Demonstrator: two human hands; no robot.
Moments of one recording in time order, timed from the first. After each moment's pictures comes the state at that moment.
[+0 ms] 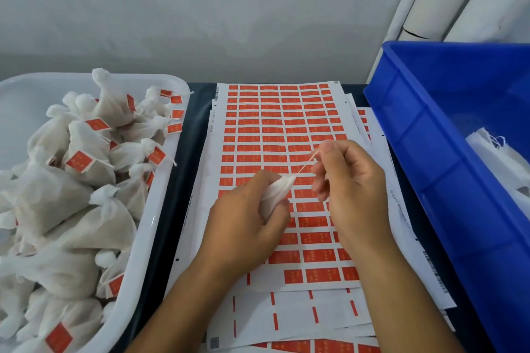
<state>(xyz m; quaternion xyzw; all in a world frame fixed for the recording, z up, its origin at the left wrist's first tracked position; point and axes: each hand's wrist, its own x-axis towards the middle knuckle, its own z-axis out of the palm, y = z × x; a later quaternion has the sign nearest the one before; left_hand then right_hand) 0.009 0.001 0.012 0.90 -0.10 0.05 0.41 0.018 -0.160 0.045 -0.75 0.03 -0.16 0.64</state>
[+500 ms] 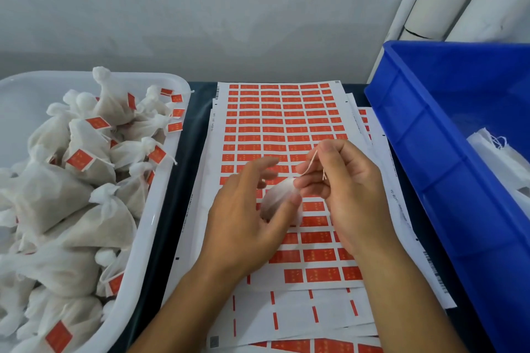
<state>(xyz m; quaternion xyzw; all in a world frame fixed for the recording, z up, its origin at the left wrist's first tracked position) 0.006 -0.004 0.016 0.90 -0.08 0.11 0.41 0.018 -0.159 0.049 -0.70 -0.01 -0.10 0.70</state>
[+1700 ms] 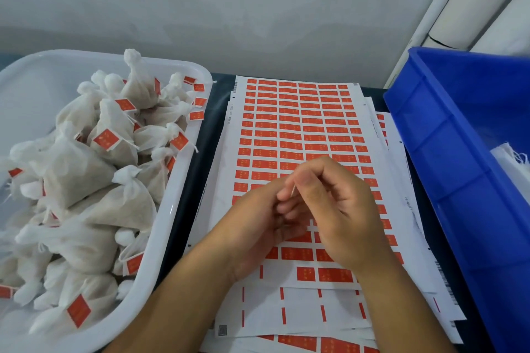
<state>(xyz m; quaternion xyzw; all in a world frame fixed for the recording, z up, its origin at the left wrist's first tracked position) 0.010 0.004 0.033 0.59 0.03 -0.26 0.76 0.005 -0.141 0.043 -0.76 -0.20 -0.07 0.62</state>
